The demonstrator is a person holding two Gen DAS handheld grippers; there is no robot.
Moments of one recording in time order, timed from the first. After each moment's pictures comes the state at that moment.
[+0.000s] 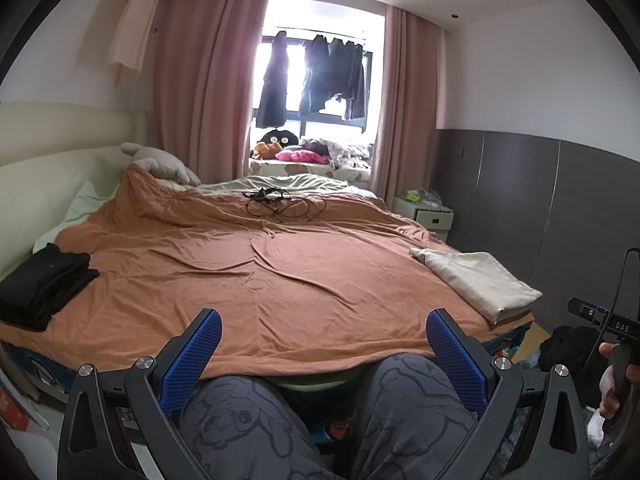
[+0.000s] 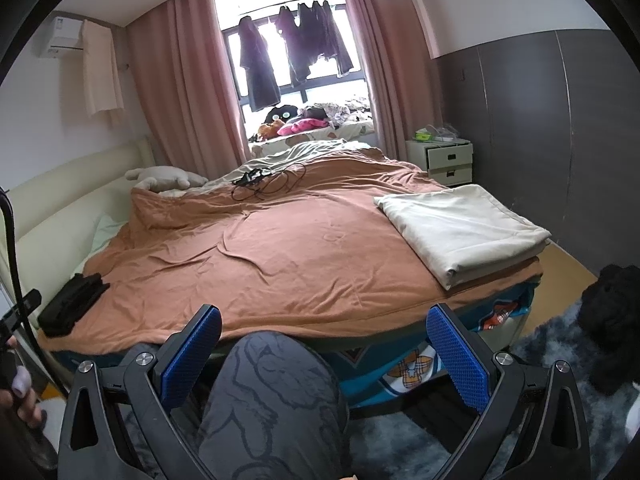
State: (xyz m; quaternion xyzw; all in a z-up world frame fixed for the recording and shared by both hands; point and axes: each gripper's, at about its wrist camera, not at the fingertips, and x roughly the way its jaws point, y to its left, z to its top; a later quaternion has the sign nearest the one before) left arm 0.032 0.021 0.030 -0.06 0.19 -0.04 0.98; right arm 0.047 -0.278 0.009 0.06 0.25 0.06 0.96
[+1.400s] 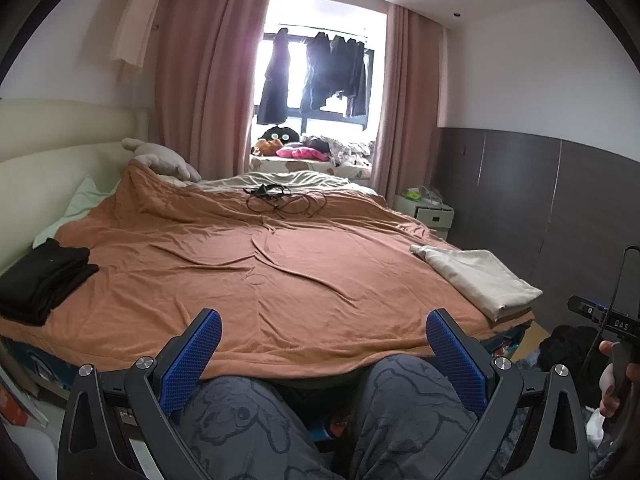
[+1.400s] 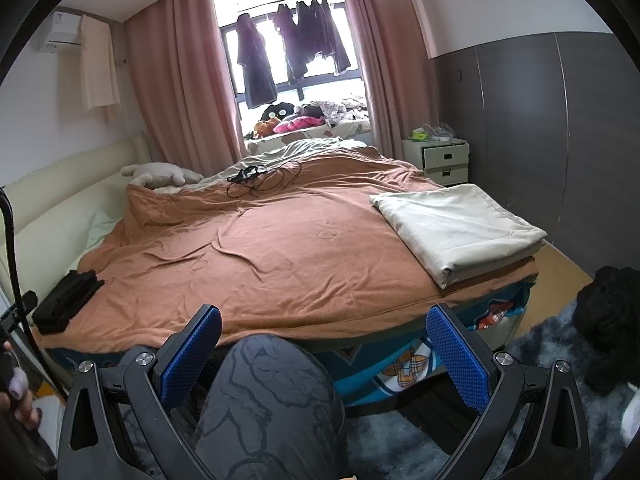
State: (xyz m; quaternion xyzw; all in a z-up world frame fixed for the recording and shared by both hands) left arm 0.030 0.022 0.024 -0.06 0.19 -0.04 0.98; right arm 0.047 -0.286 0.005 0.06 0.25 0.05 0.96
